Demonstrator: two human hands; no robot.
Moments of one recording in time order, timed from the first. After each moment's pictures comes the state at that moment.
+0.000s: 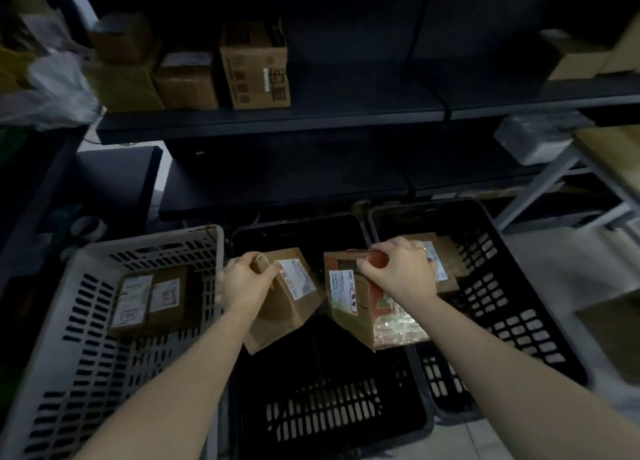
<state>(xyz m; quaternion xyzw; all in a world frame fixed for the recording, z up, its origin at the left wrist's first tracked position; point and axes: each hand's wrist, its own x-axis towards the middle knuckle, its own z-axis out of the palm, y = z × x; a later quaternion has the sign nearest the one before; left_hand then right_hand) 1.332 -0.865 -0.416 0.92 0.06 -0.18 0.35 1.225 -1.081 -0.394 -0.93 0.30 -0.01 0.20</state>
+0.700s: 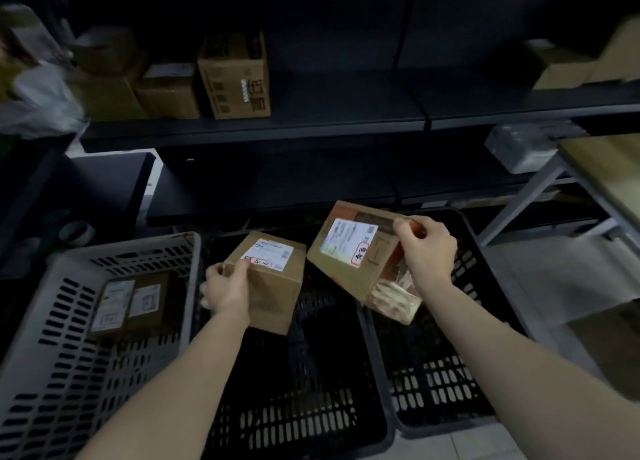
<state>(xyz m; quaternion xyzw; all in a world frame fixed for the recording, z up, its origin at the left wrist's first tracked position) 1.312 -0.918 -0.420 0.78 0.29 -0.10 0.55 1.213 -1.167 -0.363 -0.78 0.43 -0.19 0.42</state>
